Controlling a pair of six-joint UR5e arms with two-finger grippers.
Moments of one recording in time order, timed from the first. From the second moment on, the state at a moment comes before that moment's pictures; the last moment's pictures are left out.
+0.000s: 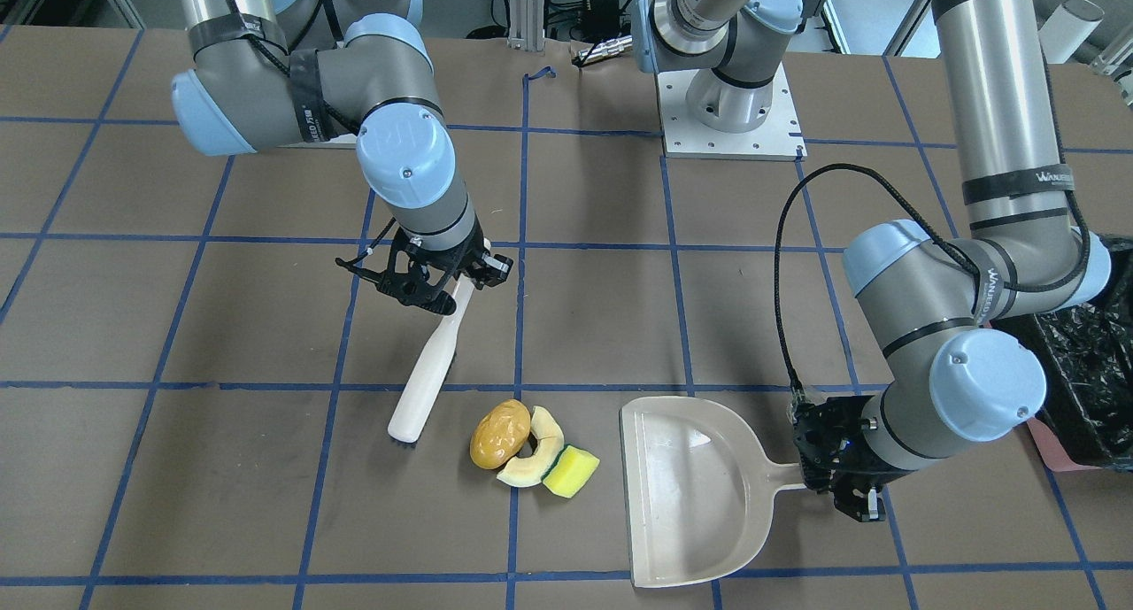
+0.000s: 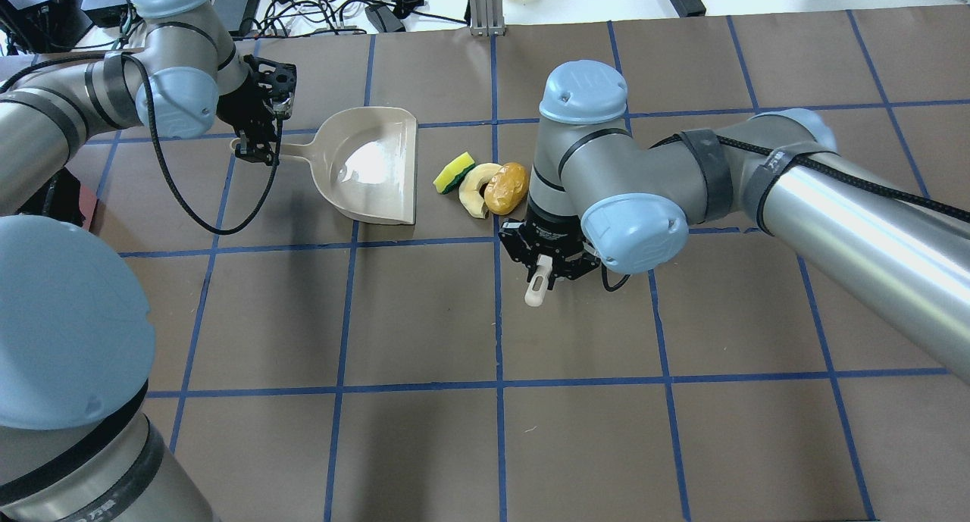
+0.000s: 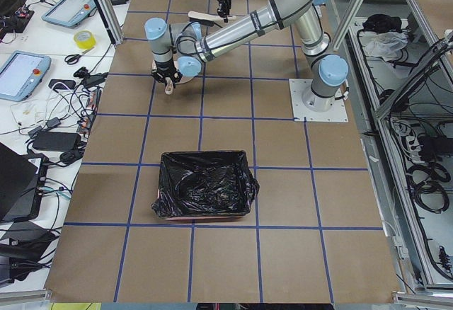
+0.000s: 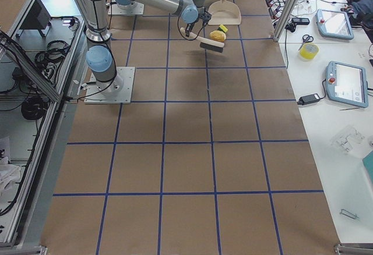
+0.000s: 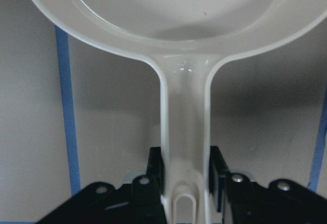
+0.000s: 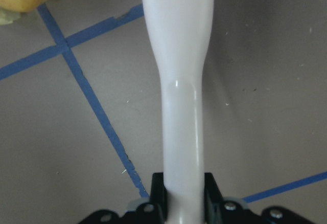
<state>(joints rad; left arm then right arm) -1.40 -2.15 -1.46 -1.11 1.59 1.71 1.87 -1.30 1.83 -1.94 -1.41 0.67</state>
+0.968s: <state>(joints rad) -1.40 -2.15 -1.46 -1.11 1.59 1.71 1.94 -1.13 1.66 -1.94 -1.36 0.71</state>
